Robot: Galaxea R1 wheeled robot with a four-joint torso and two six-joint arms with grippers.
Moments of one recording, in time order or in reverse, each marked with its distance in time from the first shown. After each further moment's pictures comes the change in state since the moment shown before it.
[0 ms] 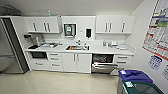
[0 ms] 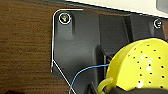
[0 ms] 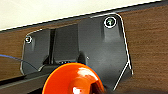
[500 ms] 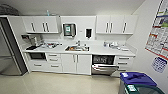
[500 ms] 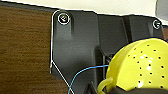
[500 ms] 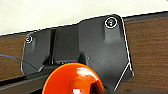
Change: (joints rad) left arm -0.007 0.003 0.000 0.000 -0.003 0.000; right arm 0.005 0.002 -0.002 -0.006 0.000 0.000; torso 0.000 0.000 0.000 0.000
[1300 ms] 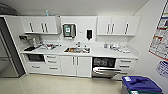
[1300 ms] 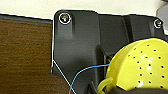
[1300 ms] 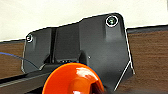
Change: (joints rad) left arm 0.004 0.000 0.000 0.000 0.001 0.000; right arm -0.004 0.006 -0.002 -0.001 -0.001 0.000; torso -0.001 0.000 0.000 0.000
